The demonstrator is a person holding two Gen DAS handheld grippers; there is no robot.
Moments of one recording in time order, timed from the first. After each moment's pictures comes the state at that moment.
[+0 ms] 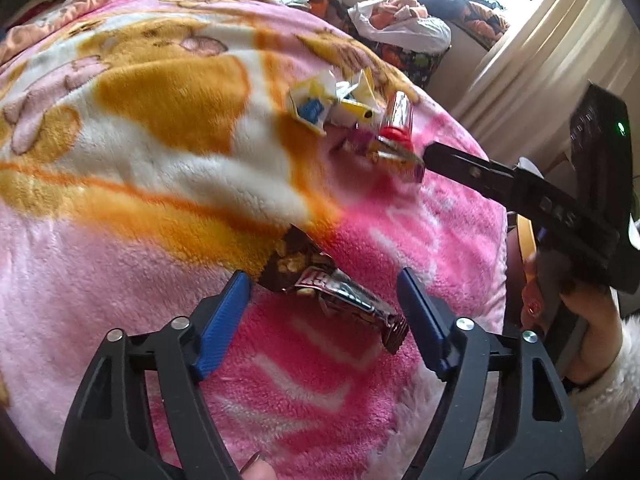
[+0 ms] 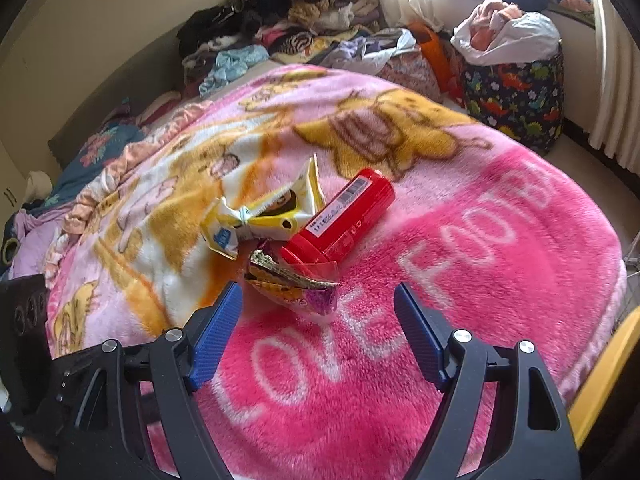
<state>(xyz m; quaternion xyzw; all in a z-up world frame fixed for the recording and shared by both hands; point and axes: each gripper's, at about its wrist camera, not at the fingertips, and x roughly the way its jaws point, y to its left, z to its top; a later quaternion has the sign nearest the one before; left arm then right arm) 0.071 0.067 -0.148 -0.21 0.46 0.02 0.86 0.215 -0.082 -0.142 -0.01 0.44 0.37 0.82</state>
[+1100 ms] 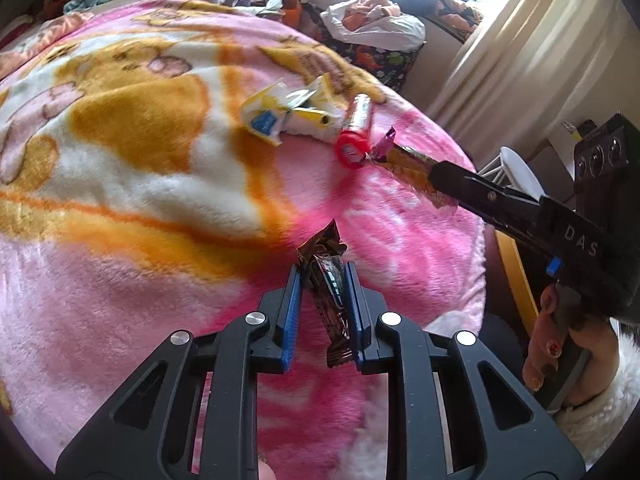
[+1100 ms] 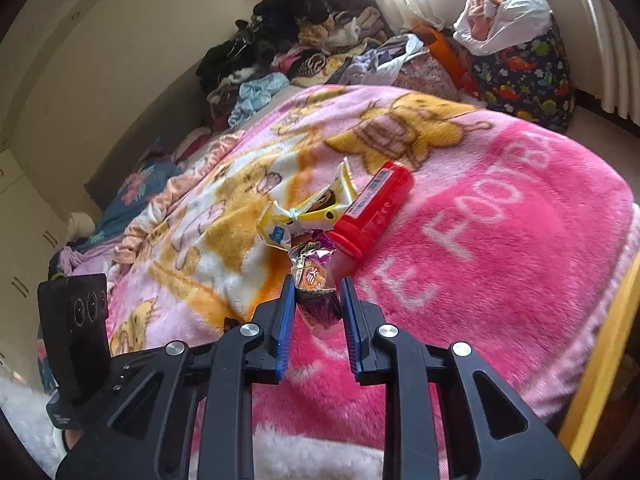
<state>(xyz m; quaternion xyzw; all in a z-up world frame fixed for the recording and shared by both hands) 0.074 0.048 -0.130 -0.19 0.45 -0.02 0.87 0.176 -0.133 -0.116 0.10 0.42 0.40 0.81</state>
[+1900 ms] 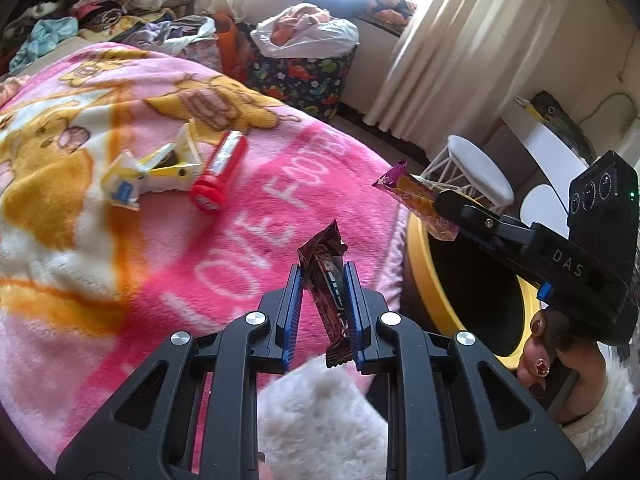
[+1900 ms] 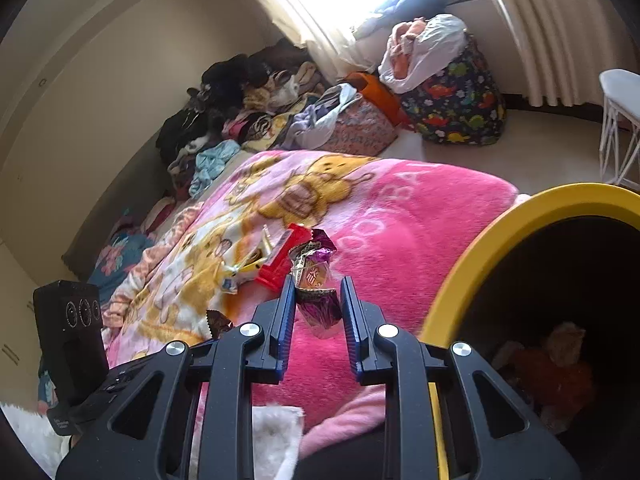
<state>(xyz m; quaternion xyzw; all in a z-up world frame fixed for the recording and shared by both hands) 0.106 -0.039 -0.094 -0.14 0.42 -0.10 0.89 0.167 -0.251 -0.091 0.18 0.37 0.31 0.86</state>
